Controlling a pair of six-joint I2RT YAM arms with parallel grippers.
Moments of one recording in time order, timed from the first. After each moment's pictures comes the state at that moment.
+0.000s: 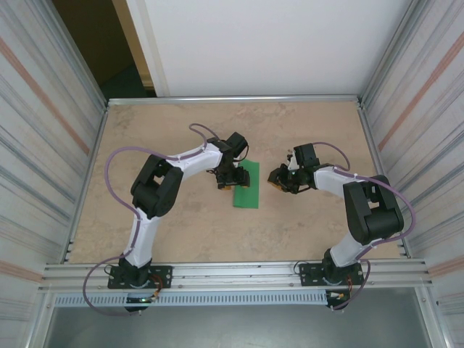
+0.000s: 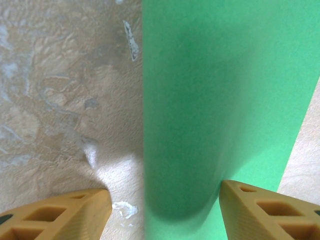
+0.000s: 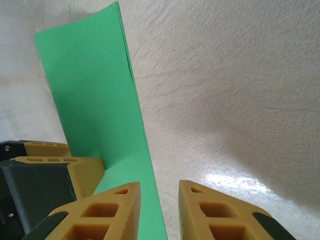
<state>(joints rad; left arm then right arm) -0.70 2.19 1.59 -0.84 0.22 -0.63 0.27 1.62 0.79 -0.19 -0.50 0.76</state>
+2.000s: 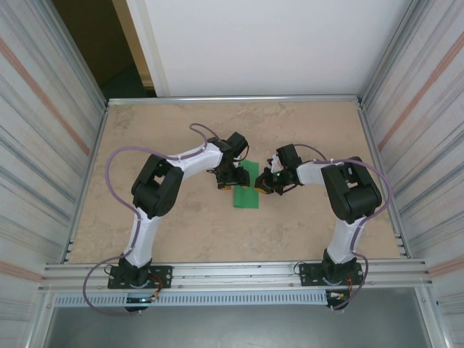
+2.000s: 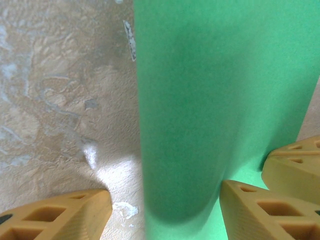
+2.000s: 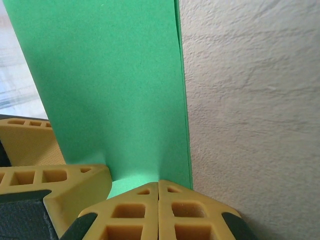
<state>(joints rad) -0.70 2.19 1.60 -0.84 0.22 -0.63 0.36 1.86 0.90 -0.13 -0.65 0.72</state>
